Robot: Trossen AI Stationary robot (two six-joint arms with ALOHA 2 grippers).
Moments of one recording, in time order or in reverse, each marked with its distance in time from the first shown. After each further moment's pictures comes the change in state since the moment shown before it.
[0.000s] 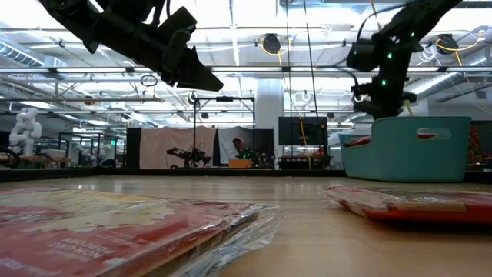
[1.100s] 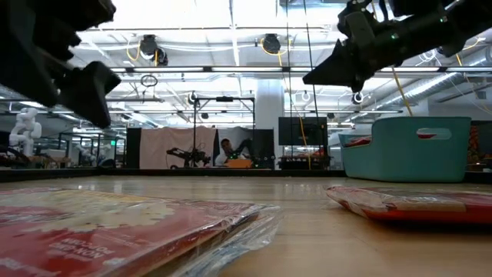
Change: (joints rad) left arm -0.616 0.041 -0.002 -0.396 0.055 -0.476; right arm 0.987 -0.090 -0.398 1.121 0.053 0.139
